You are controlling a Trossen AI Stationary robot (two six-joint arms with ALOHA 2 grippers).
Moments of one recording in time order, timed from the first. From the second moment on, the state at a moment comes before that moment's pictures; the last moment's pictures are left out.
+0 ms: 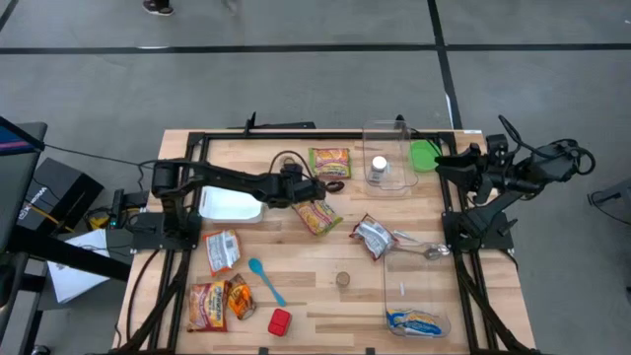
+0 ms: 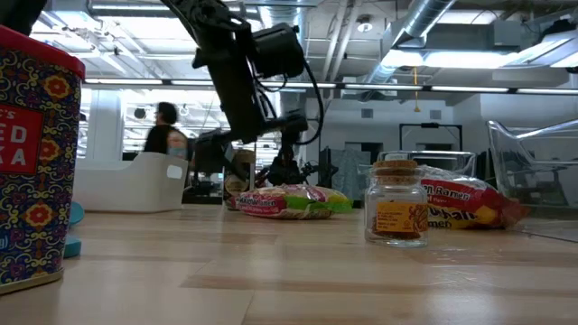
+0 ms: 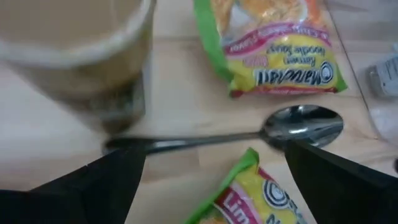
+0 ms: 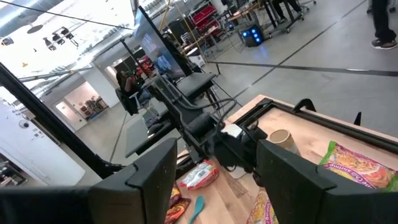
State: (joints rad) left arm 0.11 1.87 1.20 -0.44 -0.60 -1.27; right arm 0.58 0.54 1.07 -0.61 0.84 0.63
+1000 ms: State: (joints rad) left arm 0.26 1.95 1.20 -0.42 -0.70 -1.27; right arm 0.58 0.45 1.07 -0.62 0.84 0.65
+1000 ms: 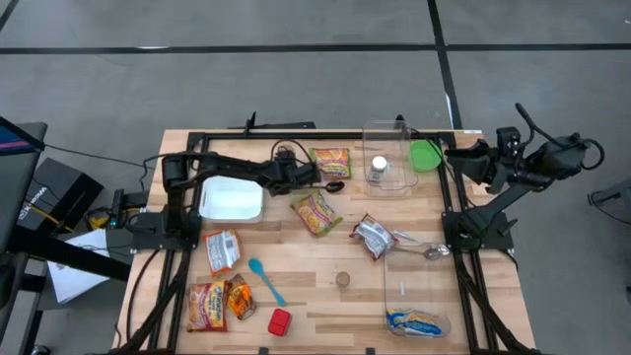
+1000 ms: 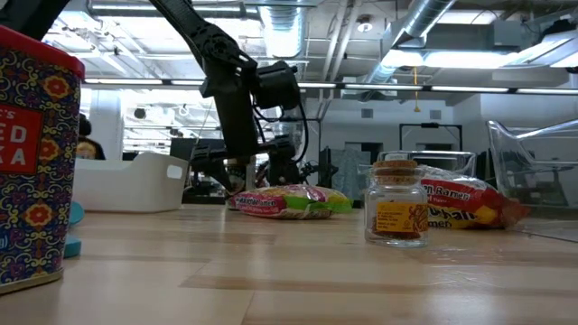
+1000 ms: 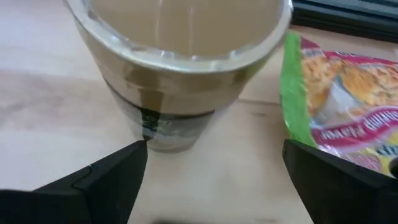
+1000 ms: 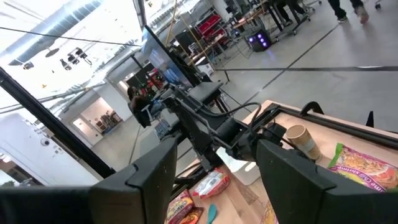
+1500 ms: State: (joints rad) left arm 0.29 2.01 1.20 -0.40 -0.75 -1.23; right arm 0.58 0.45 1.07 -0.63 0.84 0.65
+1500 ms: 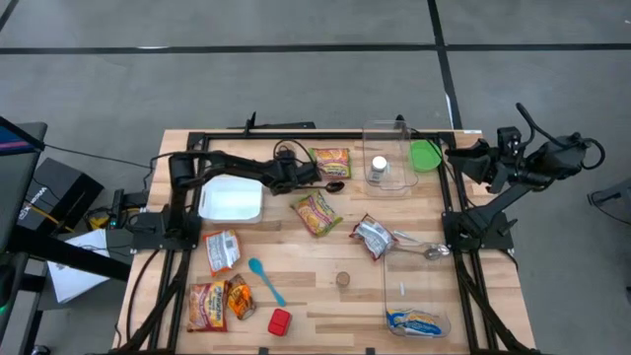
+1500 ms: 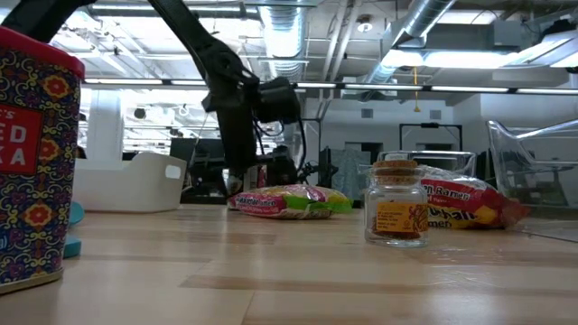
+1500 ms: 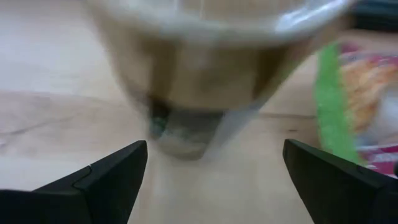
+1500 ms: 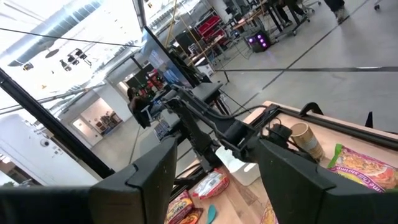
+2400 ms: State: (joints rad) left arm 0.36 2.04 1.20 -0.33 -0.82 -1.16; right arm 0.58 0.45 1.07 -0.63 0.84 0.66
